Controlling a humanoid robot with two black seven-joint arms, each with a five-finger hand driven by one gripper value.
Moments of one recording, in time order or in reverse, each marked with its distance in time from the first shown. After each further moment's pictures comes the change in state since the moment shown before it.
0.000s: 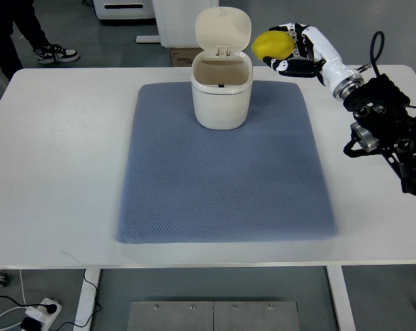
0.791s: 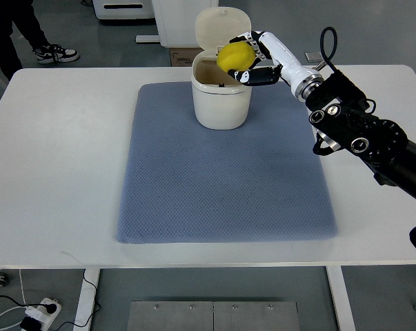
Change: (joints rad) left arm -0.001 0.000 0.000 0.000 0.000 0.000 0.000; right arm 0.090 0.110 -0.234 -0.057 -0.009 -0.121 -0.039
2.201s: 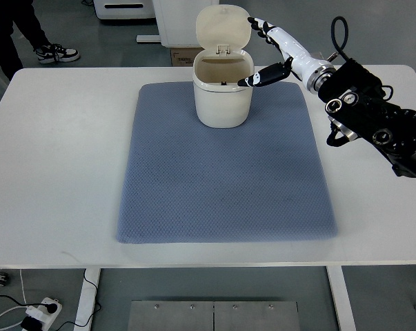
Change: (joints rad) left arm 0.001 0.000 0.000 0.000 0.000 0.000 0.000; right arm 0.022 -0.123 0.004 0.138 0.032 0.063 -0.112
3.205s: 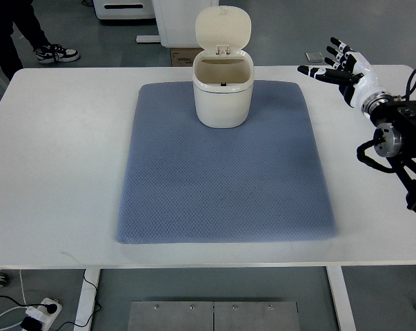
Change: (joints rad) left arm 0.000 0.000 0.000 0.000 0.000 0.000 0.000; right arm -0.306 -0.053 0.535 0.098 0.318 -0.015 -0.146
